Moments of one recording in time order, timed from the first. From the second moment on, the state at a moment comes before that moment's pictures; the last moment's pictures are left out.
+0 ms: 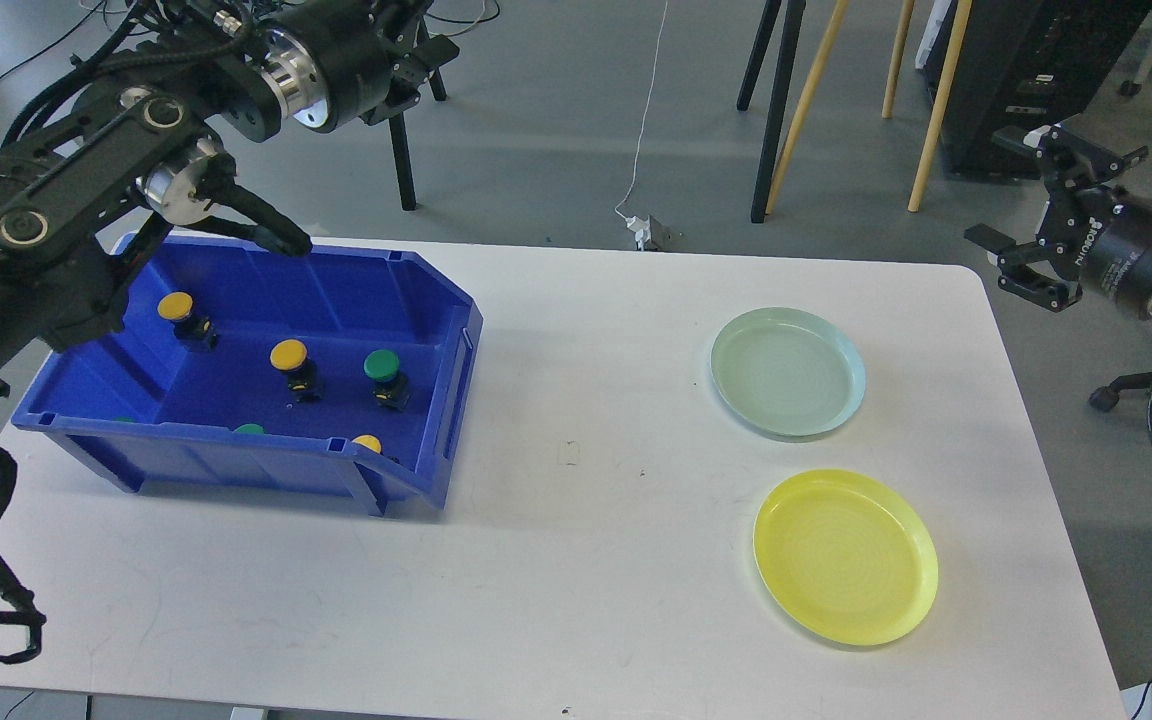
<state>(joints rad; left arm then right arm) -1.10 0.42 -0.66 -1.04 0.69 -0.21 0.06 0.76 -0.84 0.57 0.99 -0.31 0.49 0.17</state>
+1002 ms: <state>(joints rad) -1.10 0.74 -0.64 -1.10 0.89 -0.44 -0.03 0.75 -0.83 0.64 0.99 -0.31 0.49 0.18</state>
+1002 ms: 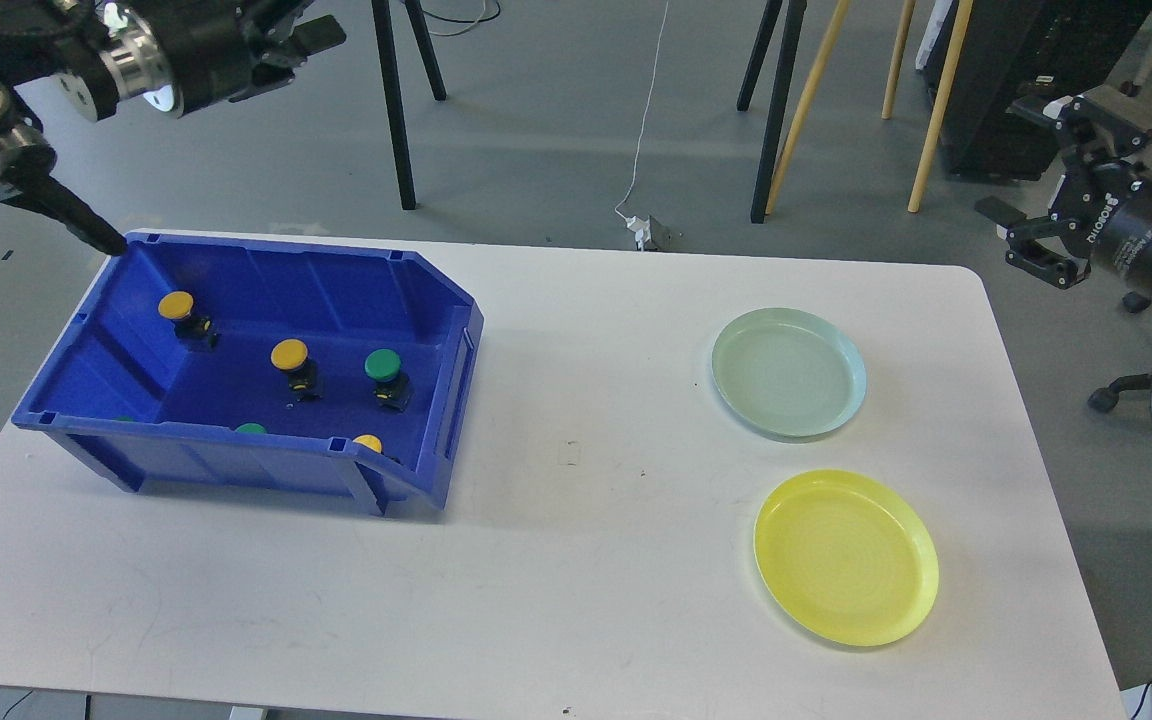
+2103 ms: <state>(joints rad) -1.04 0.75 -0.72 -1.01 0.66 -0.32 -0.48 0.75 -0.81 0.65 0.99 -0.31 0.49 0.19</state>
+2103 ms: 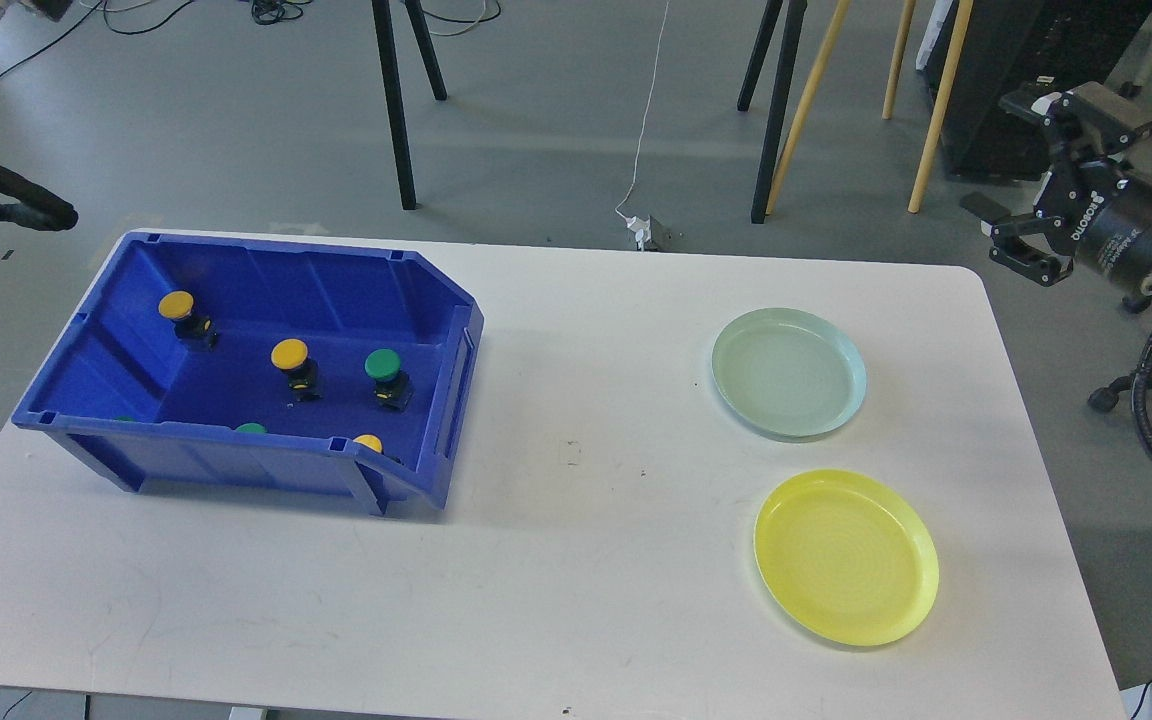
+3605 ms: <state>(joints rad) -0.94 0.59 -0.29 -0.81 1.86 -0.47 -0.32 0.59 -0.86 0.66 1.01 -0.31 0.49 0.28</state>
